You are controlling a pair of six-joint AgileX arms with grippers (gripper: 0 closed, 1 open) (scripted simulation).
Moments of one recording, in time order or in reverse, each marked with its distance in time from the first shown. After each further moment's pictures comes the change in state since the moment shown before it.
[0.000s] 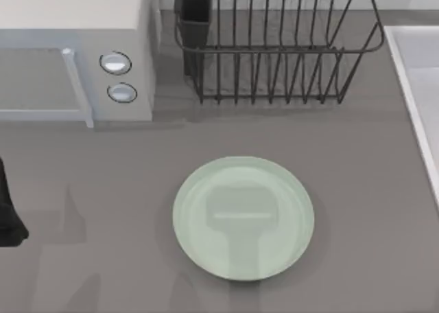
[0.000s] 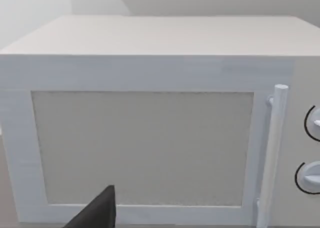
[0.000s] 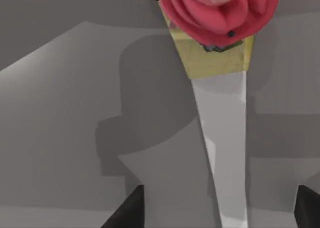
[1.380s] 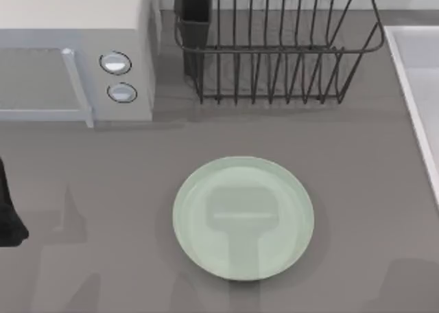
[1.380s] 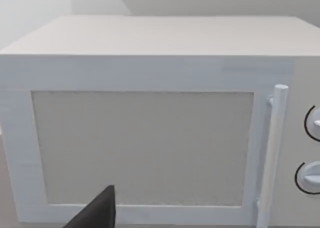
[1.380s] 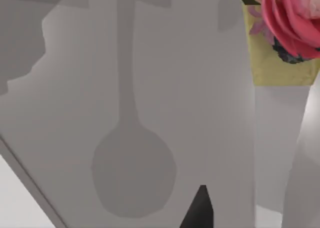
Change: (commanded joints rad) left arm 0.000 0.000 0.000 0.000 0.000 0.000; right arm 0.006 -0.236 0.325 -0.565 0.016 0.026
